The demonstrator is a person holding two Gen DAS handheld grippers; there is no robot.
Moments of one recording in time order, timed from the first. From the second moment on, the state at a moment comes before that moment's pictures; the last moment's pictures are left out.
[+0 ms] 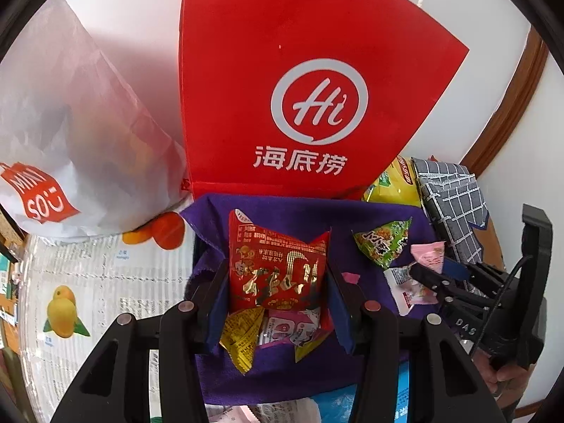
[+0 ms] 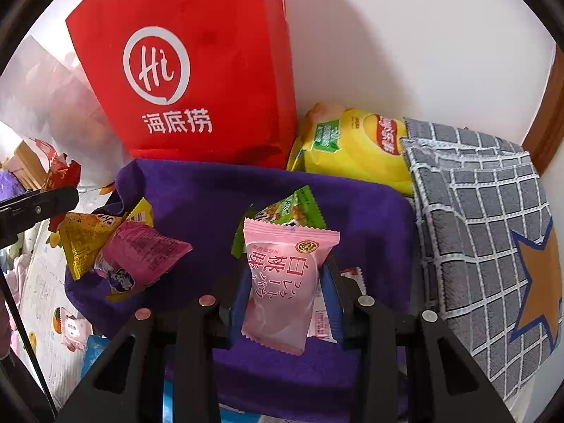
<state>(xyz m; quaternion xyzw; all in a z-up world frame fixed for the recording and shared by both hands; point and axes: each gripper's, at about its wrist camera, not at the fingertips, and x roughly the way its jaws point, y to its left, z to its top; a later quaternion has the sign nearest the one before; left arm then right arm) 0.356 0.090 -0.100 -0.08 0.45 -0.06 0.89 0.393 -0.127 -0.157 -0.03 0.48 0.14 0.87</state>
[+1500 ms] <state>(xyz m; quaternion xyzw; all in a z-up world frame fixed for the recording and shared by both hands) 0.356 0.048 -0.118 -0.01 0.50 -0.06 0.87 0.376 -0.132 -0.122 -0.02 0.45 0.11 0.88</state>
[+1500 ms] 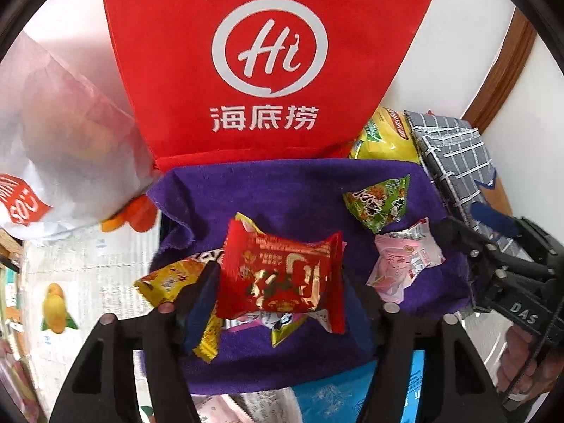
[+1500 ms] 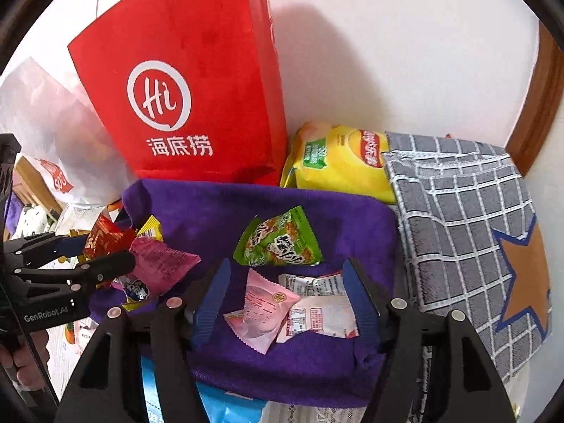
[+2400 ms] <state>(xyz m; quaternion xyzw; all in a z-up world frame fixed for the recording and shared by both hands) 0.234 0.038 -0.036 0.00 0.39 -0.08 0.92 0.211 -0.181 -0.071 -0.01 0.41 0.05 0.91</state>
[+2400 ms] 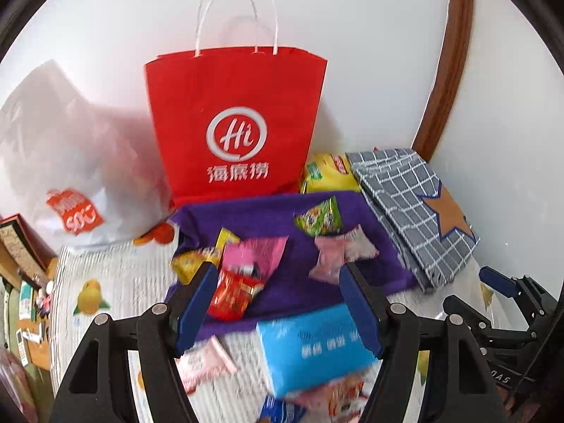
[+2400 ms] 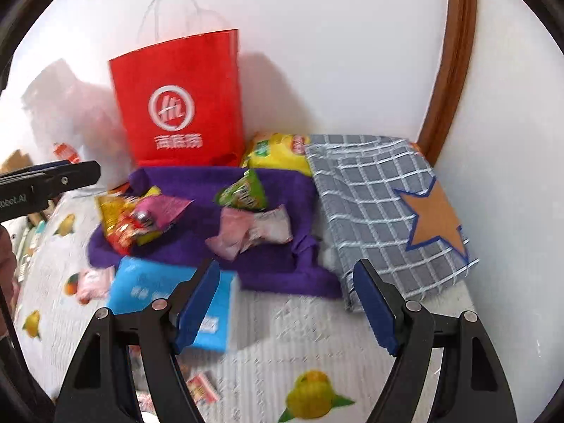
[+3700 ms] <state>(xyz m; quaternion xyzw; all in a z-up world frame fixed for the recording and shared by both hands) 0.123 0.121 -0.115 -0.06 0.43 -0.04 0.90 0.148 -0.089 -0.186 -0.02 0.51 0.11 0.85</state>
